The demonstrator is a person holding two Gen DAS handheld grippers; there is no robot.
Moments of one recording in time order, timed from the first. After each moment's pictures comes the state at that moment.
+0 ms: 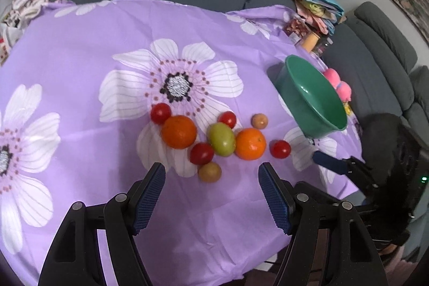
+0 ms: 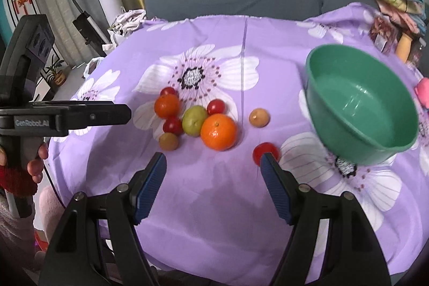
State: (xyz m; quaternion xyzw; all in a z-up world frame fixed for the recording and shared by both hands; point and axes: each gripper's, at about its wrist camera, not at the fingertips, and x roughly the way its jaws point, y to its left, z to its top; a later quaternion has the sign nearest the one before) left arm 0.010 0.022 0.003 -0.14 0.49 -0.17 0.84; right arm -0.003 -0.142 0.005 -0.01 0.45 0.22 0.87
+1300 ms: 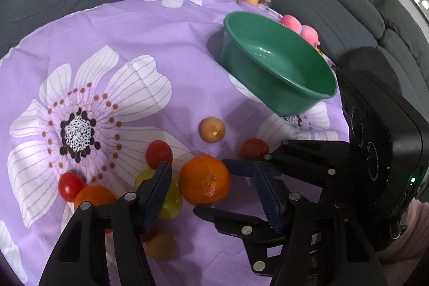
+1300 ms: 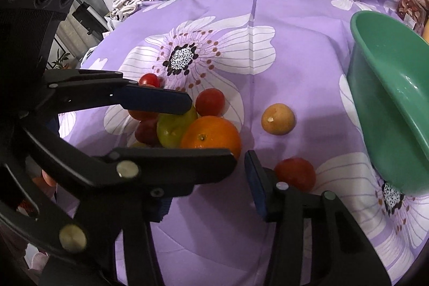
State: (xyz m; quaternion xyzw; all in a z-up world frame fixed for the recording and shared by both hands) left arm 0.074 -0.067 -0.026 0.00 0.50 -0.31 0.81; right arm 0.062 -0.133 -0.048 0.00 0.49 0.26 0.83
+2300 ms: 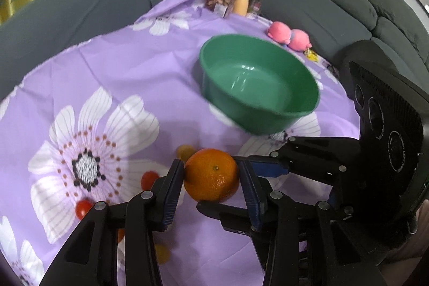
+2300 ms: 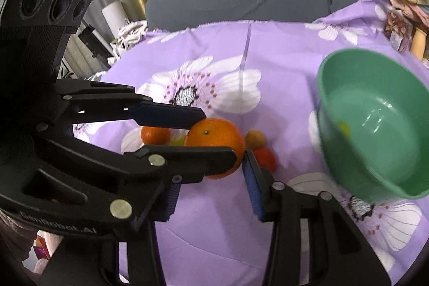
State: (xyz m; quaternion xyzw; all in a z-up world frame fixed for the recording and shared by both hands) left arm 0.069 -0.091 0.017 0.05 0.46 -0.31 0.83; right arm 0.048 -0.160 0.002 0.03 0.42 0.25 0.87
